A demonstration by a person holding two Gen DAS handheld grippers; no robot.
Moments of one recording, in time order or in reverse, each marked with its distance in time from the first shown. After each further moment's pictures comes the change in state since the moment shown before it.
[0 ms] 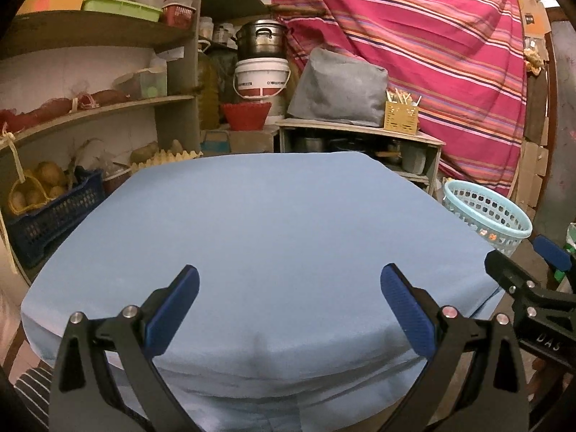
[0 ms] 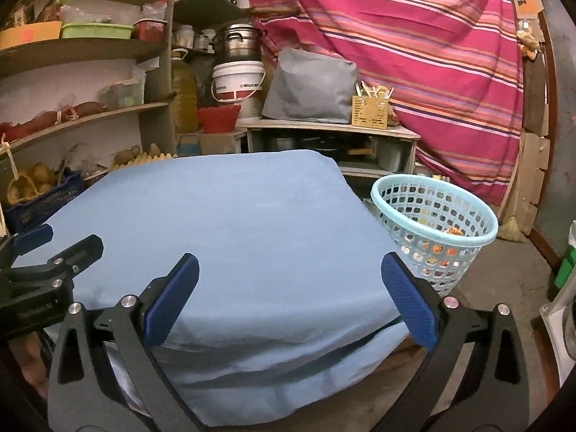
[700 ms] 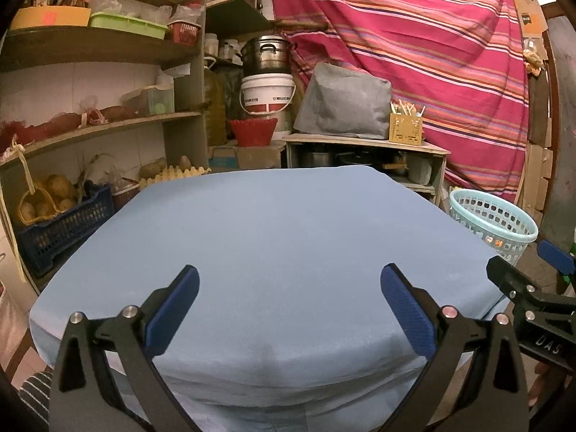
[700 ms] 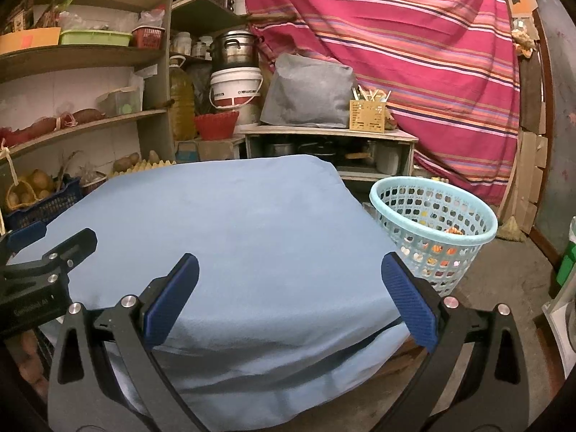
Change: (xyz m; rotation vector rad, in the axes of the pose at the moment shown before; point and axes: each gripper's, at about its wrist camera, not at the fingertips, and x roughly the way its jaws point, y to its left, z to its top) left arm -0.006 0.001 0.001 0.016 -0.066 0.035; right arm -0.001 -0.001 -0.003 0.017 -0.026 -0.005
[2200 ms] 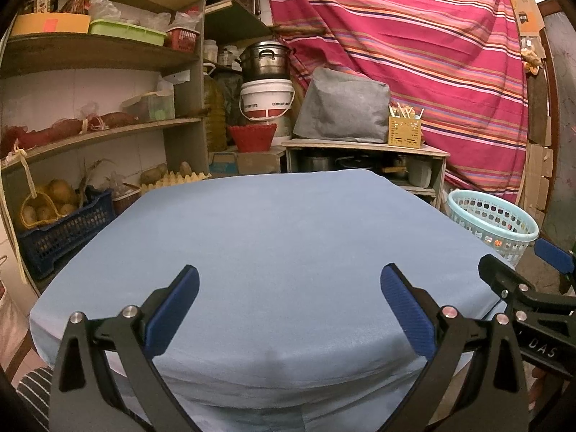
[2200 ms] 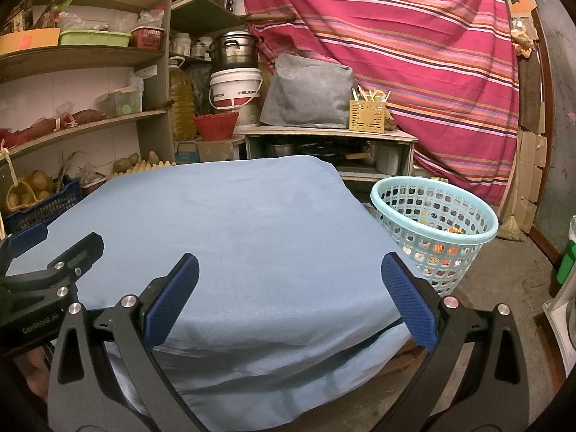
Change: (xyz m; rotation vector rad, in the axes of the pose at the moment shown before) left arm -0.003 -0.005 -0.004 0.009 -0.022 0.003; right arm 0.003 0.006 0.000 0.002 -0.001 -0.001
